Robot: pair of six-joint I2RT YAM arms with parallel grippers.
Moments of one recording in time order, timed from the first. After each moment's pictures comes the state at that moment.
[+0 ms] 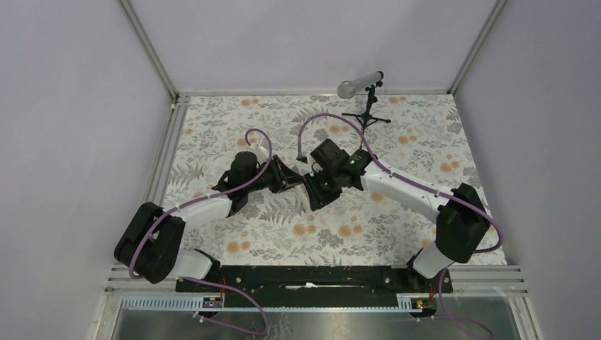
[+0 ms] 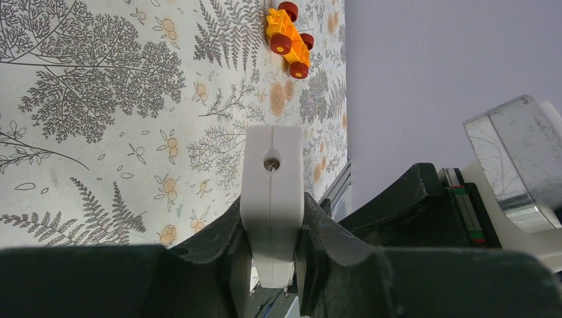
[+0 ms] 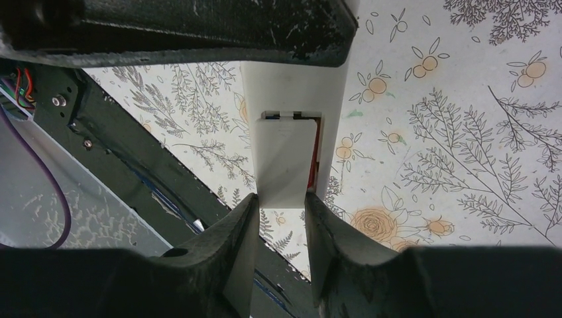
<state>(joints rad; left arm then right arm) -0.51 1.36 0.57 0.42 0.50 -1.07 0.84 1.59 1.24 -0.75 -0.25 0.25</state>
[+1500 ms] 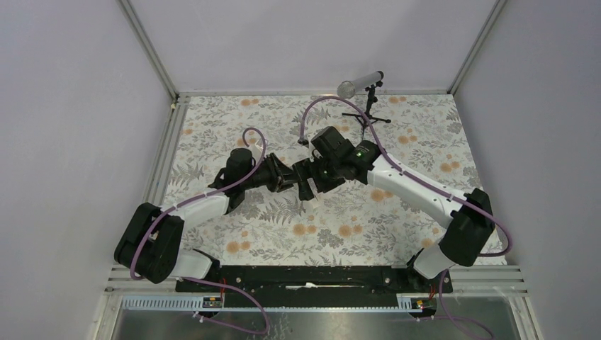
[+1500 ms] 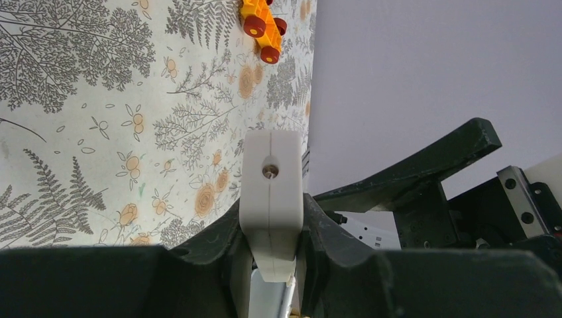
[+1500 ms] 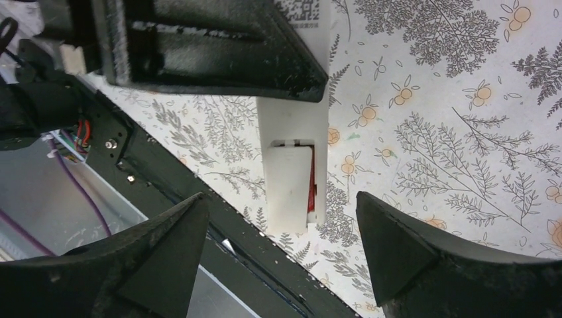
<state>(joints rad) -0.45 1.36 0.58 0.40 0.61 -1.21 0.84 1.57 1.38 -0.81 -0.17 0.35</state>
